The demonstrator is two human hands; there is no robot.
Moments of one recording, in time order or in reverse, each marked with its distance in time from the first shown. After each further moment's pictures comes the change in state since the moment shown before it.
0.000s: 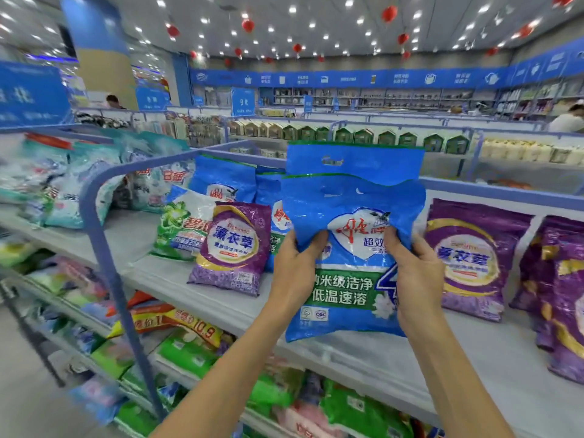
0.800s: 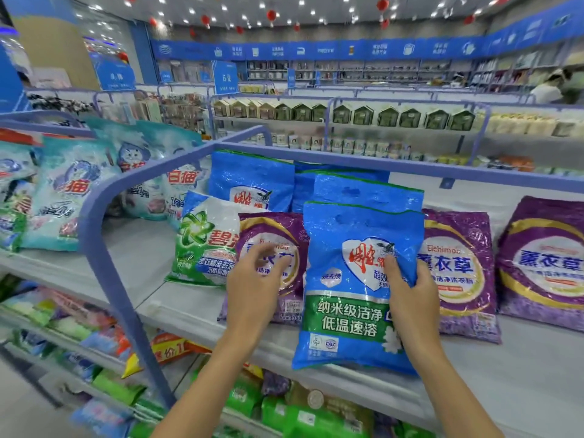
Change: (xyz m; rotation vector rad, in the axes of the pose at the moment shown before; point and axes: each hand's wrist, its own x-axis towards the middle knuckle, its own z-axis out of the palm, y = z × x) left_hand 0.092 -0.049 -0.179 0.473 0.145 0.056; right_hand -0.001 0.114 0.110 -0.466 0.156 0.067
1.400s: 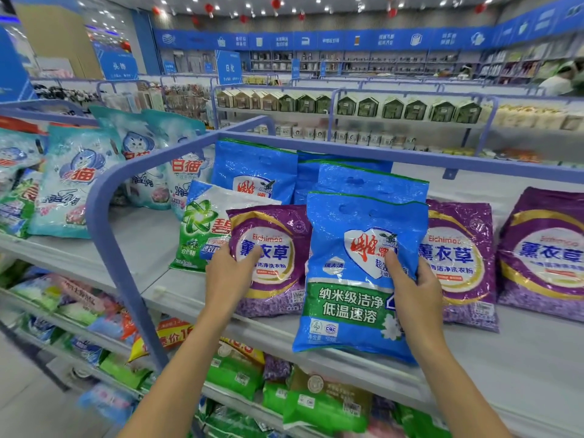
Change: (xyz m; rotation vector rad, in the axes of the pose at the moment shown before) left_hand 0.021 -0.026 -0.027 0.026 0.007 -0.295; right_hand -0.012 -0.001 -0.010 0.107 -0.071 0.083
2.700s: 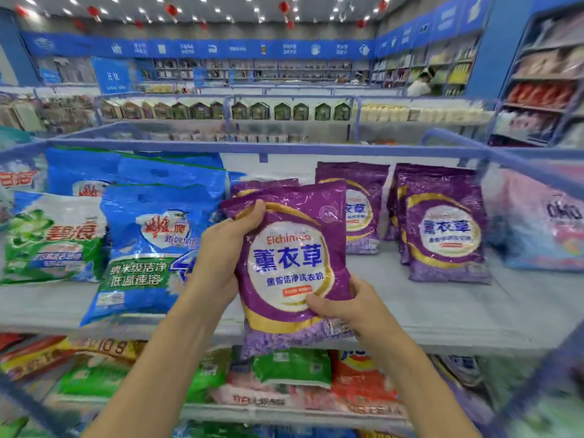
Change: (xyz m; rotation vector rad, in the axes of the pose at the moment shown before) left_hand -0.221 0.162 0.158 -0.790 -0.621 -0.110; right_hand -0.066 -0.049 -0.247 0.029 -0.356 0.219
